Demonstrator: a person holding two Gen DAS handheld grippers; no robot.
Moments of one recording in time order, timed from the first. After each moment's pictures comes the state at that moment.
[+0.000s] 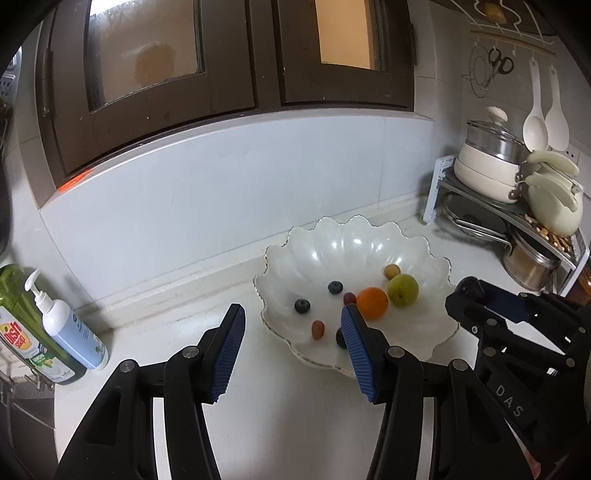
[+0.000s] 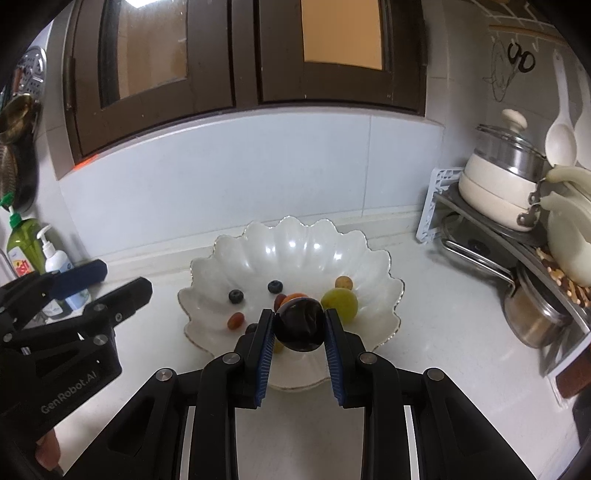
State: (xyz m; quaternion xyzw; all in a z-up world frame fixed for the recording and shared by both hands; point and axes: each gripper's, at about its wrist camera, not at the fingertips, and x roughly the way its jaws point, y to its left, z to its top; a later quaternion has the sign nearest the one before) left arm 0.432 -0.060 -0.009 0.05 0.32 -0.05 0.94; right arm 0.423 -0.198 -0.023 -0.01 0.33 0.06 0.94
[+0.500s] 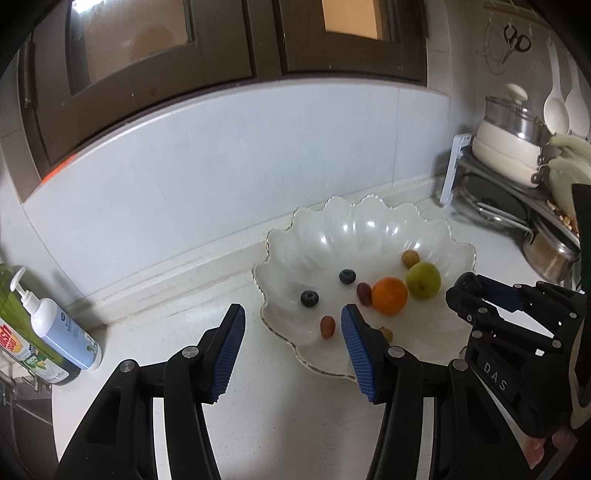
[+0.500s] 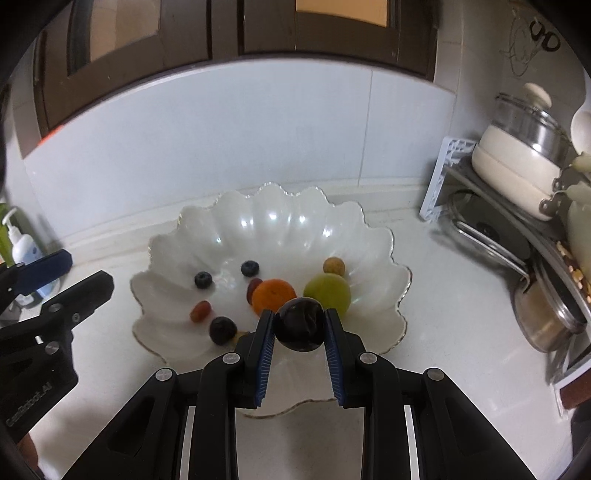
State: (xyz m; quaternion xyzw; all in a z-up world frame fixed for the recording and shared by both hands) left arm 0.462 -0.065 -0.039 0.07 0.36 -0.04 0.93; right arm 0.476 -0.201 -0.063 -0.03 0.38 0.04 0.92
